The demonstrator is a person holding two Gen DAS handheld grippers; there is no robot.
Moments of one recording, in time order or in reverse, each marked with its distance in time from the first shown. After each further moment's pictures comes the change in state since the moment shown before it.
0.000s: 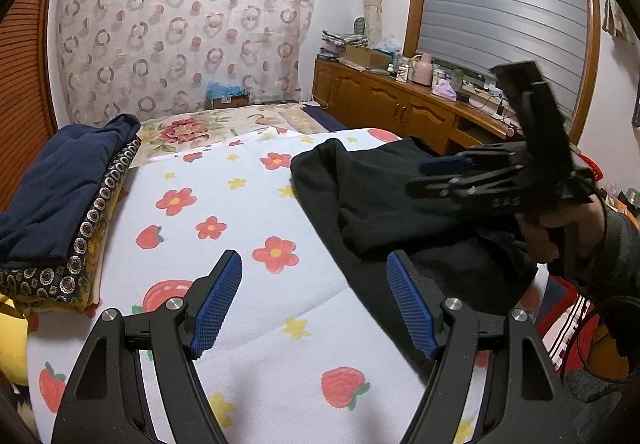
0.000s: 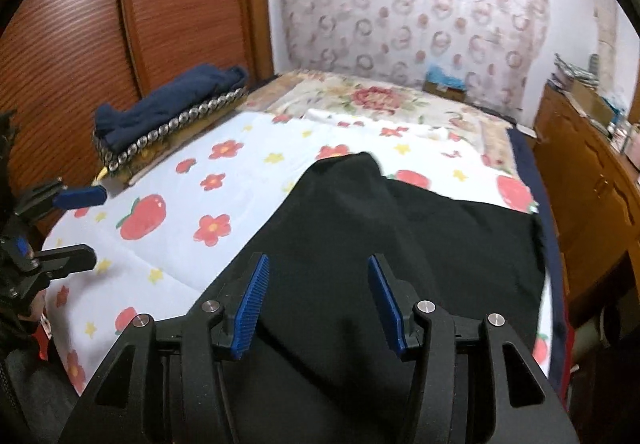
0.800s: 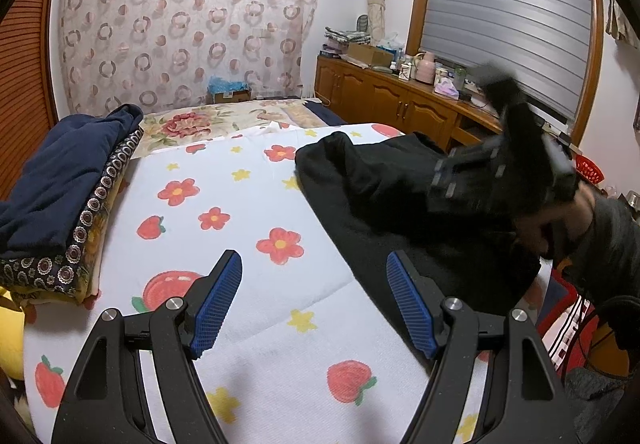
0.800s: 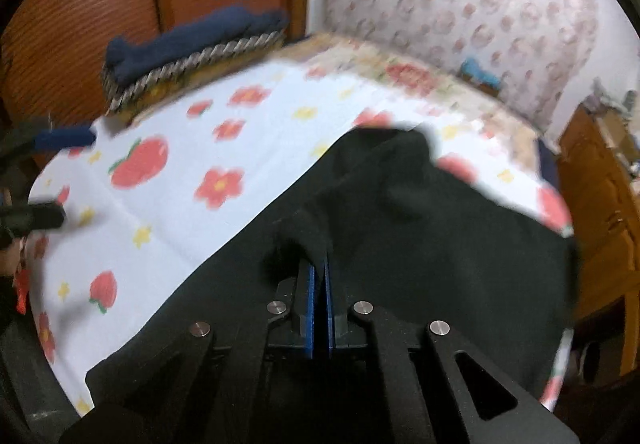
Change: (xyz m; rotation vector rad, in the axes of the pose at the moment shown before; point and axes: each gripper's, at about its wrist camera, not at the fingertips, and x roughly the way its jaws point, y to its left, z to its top) left arm 0.003 0.002 -0.005 -0.014 0.013 -0.001; right arm 0.042 -0.011 0.029 -0.153 0.085 0.006
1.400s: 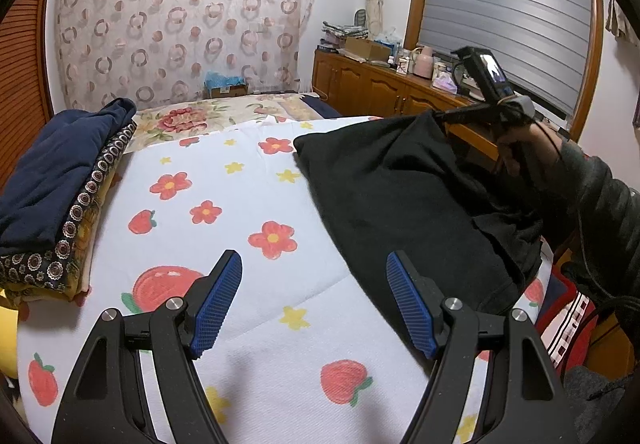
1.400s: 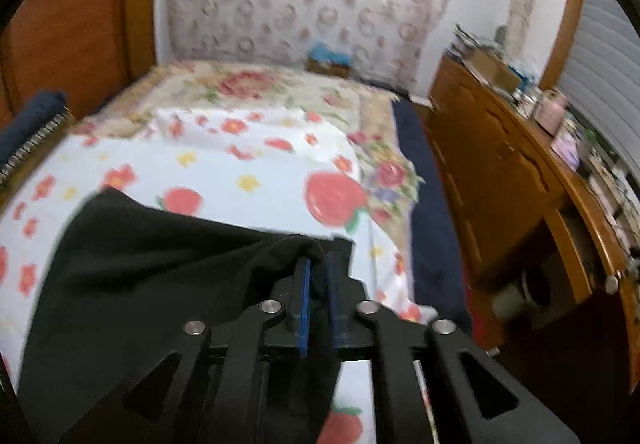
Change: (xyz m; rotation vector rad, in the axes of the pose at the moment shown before) left arm 0.007 -0.004 -0.002 0.005 0.020 -0.008; right arm 0.012 -0.155 0.000 0.309 0.032 -0.391
